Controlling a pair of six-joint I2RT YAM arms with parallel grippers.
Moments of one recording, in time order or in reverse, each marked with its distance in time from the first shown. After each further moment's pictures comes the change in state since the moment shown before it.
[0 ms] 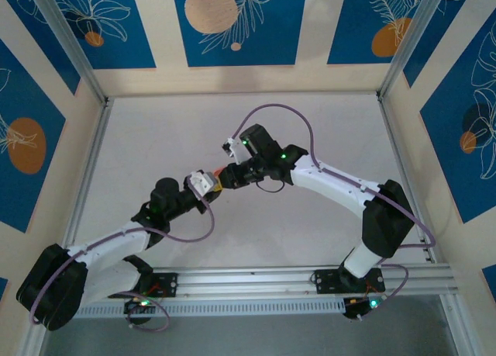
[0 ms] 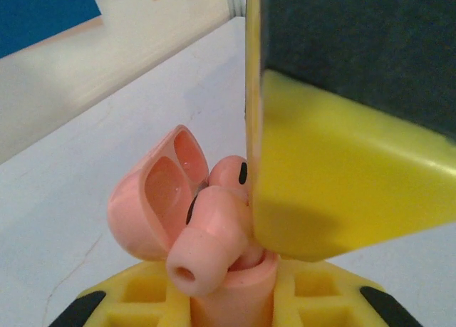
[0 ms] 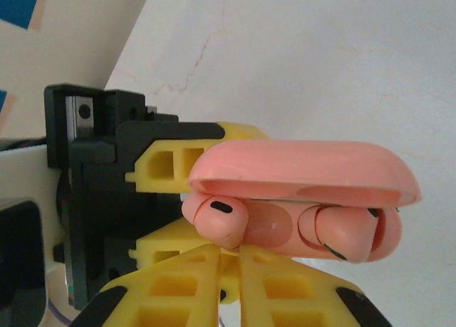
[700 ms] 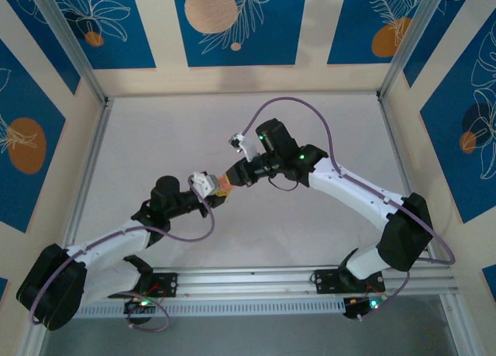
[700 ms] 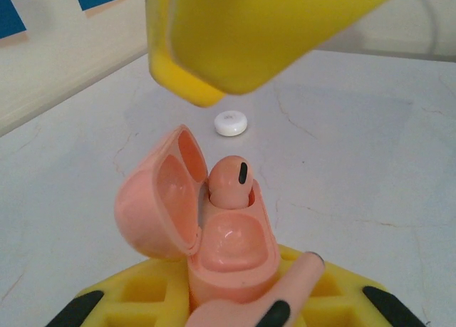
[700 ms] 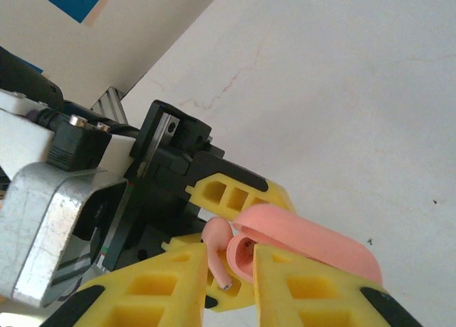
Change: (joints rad) left arm 0.000 0.004 0.020 -0.008 0.172 -0.057; right arm -0.045 -0.138 -0.052 0.032 -0.048 -0.179
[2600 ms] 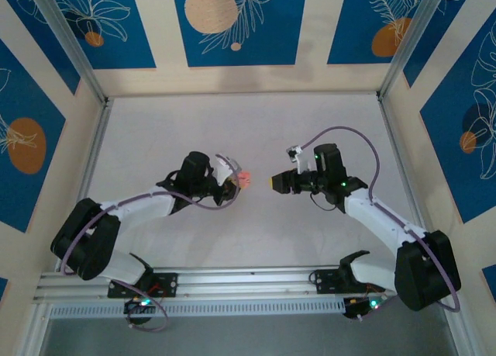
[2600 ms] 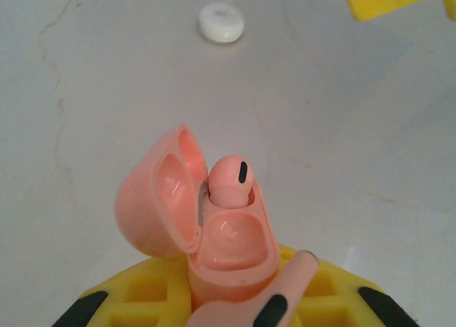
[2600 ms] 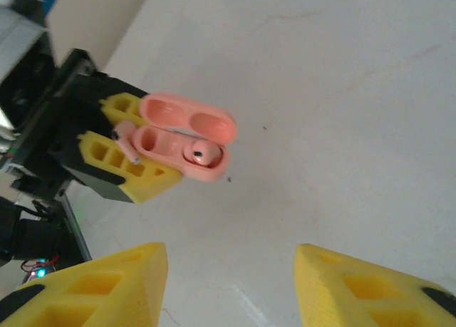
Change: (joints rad) left arm -0.026 0.380 0.376 -0.410 -0.011 -0.071; right arm -0.385 -0.284 -0.554 0.285 -0.083 0.049
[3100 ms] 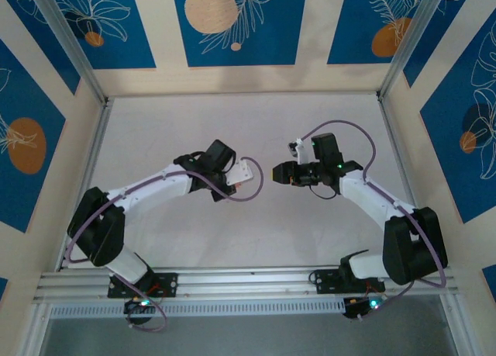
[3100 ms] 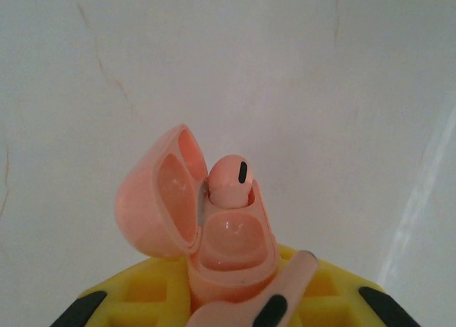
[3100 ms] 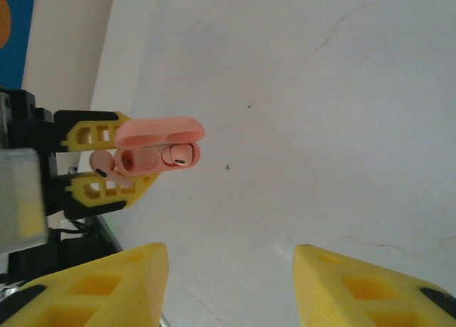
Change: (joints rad) left arm -0.116 0.132 0.403 -0.715 -0.417 0.393; right arm -0.054 0.168 0.142 -0.152 -0.090 0.114
